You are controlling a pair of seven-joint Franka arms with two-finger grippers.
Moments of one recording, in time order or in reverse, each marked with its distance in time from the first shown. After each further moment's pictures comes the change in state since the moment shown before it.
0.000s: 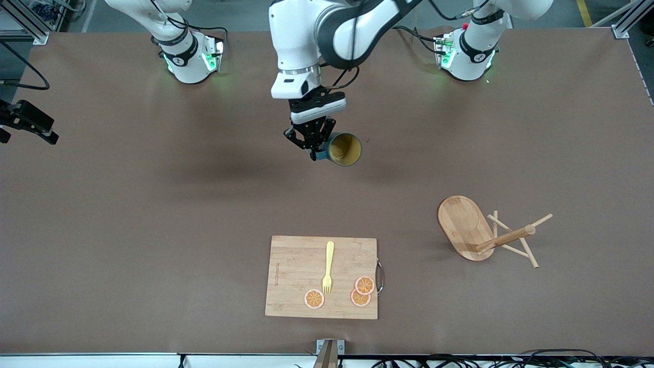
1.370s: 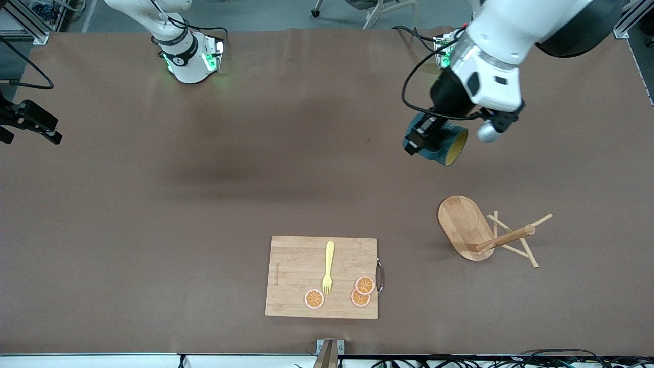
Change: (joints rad) left arm 0.548 -0.389 0.003 -0.141 -0.969 0.001 0.624; right arm 0.013 0.000 0.001 0.000 -0.003 -0.001 -0.003
